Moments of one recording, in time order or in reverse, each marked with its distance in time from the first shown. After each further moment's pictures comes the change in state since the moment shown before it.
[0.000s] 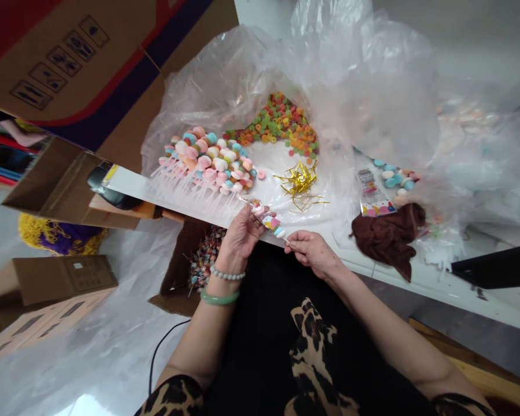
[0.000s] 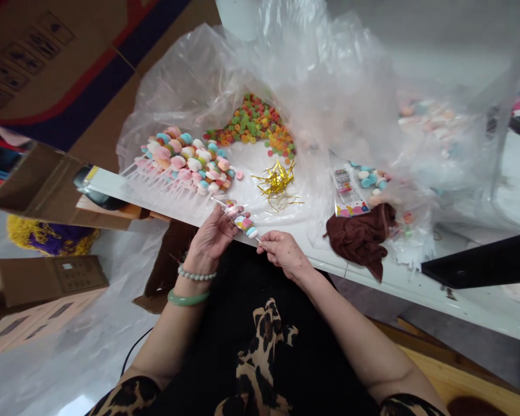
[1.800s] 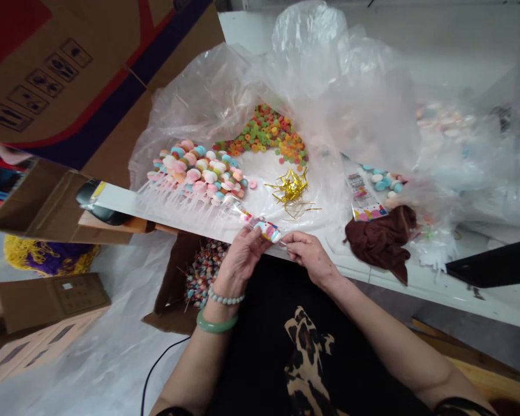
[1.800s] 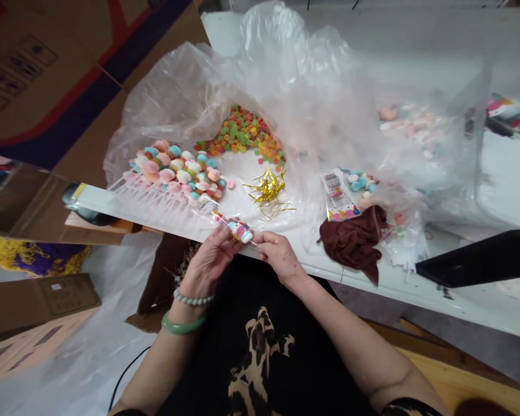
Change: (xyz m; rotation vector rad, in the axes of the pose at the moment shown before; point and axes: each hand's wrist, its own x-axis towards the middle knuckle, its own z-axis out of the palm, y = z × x) left_hand -0.016 -0.016 0.005 0.079 -0.099 -0.036; right_hand 0.004 -0.005 0.003 -0.167 0.091 -0.199
